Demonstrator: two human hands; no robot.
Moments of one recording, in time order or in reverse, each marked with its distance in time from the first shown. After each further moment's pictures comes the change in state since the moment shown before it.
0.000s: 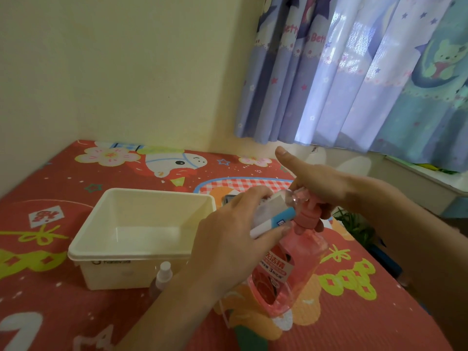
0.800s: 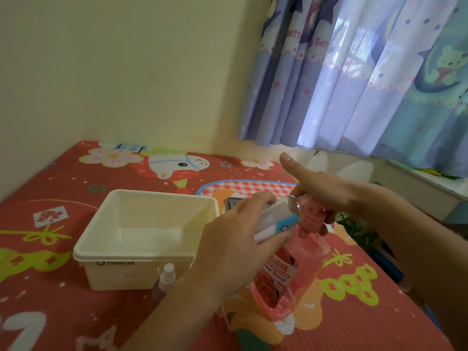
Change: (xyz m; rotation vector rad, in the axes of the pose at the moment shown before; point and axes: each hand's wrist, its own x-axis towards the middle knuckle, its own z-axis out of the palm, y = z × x) left_hand 0.001 -0.001 0.002 0.028 -0.001 0.025; right_hand 0.000 0.002 0.000 0.007 -0.050 -0.013
